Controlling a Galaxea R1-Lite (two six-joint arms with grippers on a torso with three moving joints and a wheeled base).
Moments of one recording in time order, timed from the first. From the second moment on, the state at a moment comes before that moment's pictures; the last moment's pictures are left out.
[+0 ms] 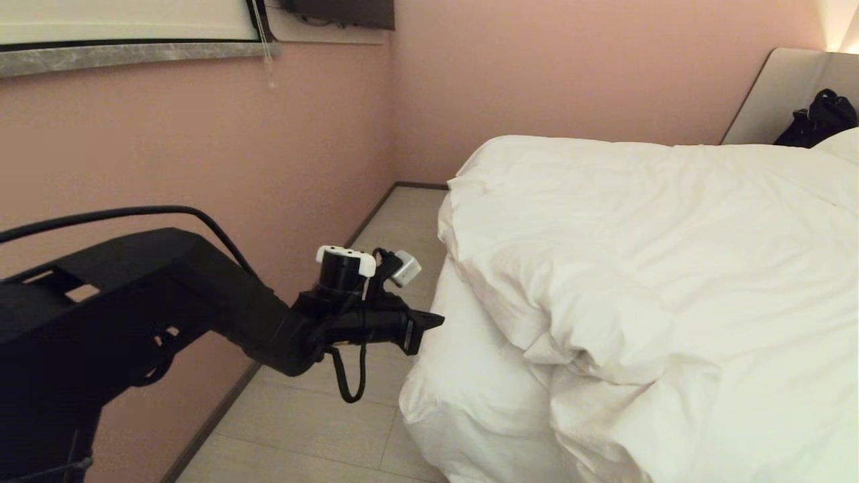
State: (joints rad) left arm -0.44 2.21 -1.11 -0.67 -0.58 0.09; right arm 0.01 0.00 -0.02 0.05 -0.01 0.00
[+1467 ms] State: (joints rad) left arm -0.61 2.49 -1.39 -0.66 -0.45 0.19; right arm 0.01 0.00 -0.02 0.05 -0.01 0.00
